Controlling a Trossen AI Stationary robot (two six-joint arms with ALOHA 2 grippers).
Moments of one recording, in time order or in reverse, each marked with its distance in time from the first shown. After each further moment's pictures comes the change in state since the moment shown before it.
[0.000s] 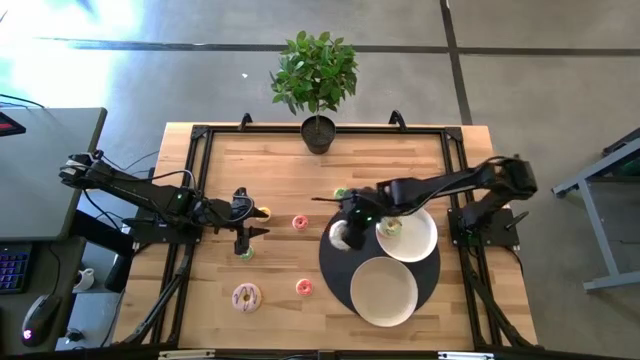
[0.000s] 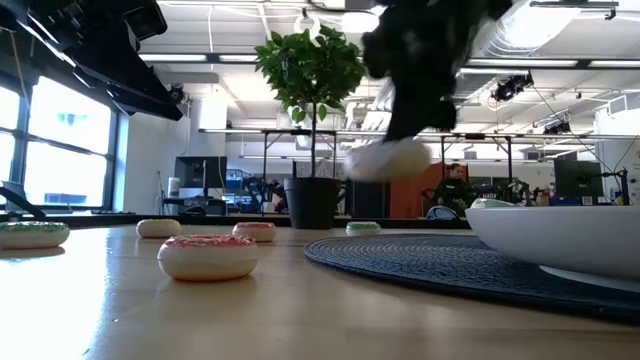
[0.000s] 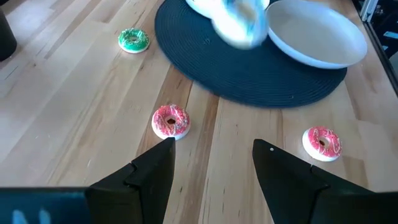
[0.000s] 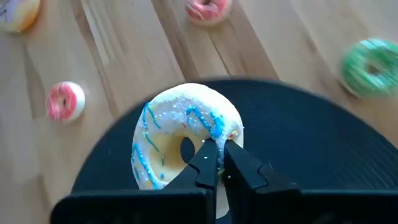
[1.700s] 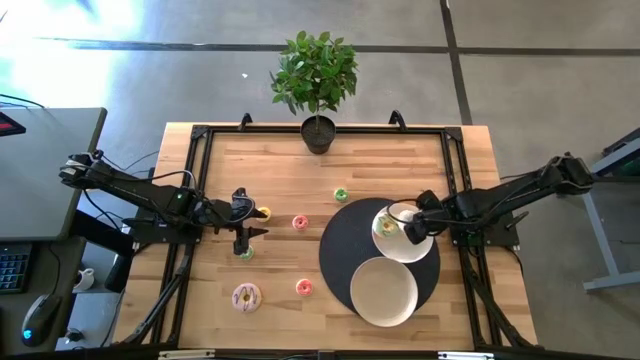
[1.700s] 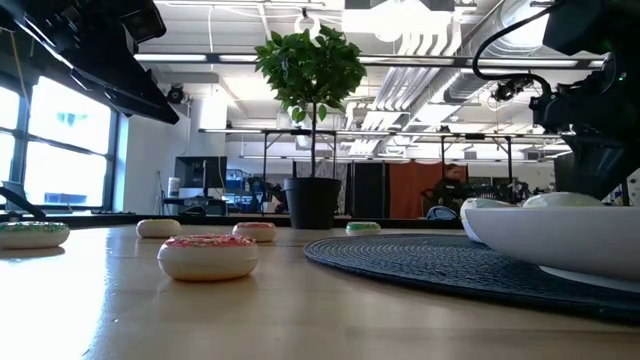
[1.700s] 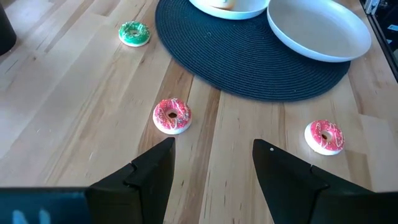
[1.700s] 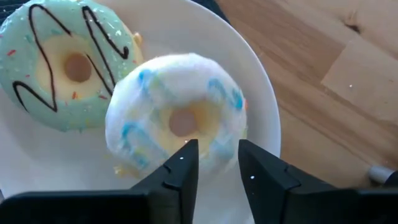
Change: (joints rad) left arm 0.000 0.000 0.000 -0.021 0.005 -0.003; right arm 0.183 -0.620 -0.629 -0.332 0.308 0.670
